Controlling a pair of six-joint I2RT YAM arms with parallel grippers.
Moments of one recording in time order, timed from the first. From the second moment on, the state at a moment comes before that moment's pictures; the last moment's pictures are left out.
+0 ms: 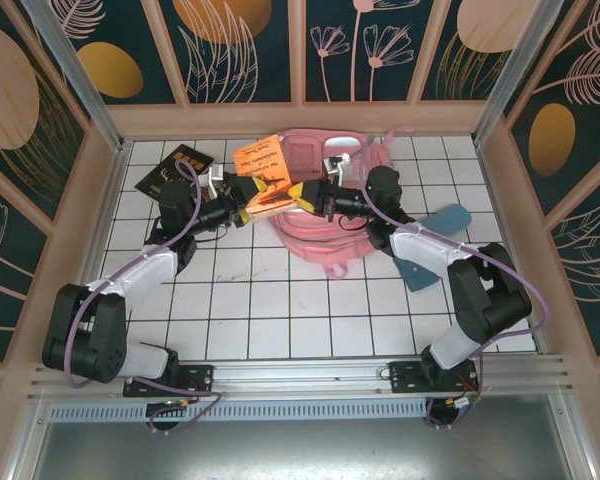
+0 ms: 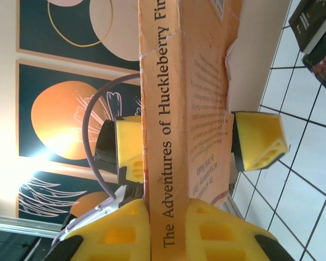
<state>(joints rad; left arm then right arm) -0.26 1.39 0.73 0.56 0.80 -1.25 0.50 1.59 0.92 0.76 -0.93 1.41</state>
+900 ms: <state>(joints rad) -0.34 1.34 0.72 0.73 0.59 -1.39 0.63 1.55 0.88 0.75 -0.62 1.36</state>
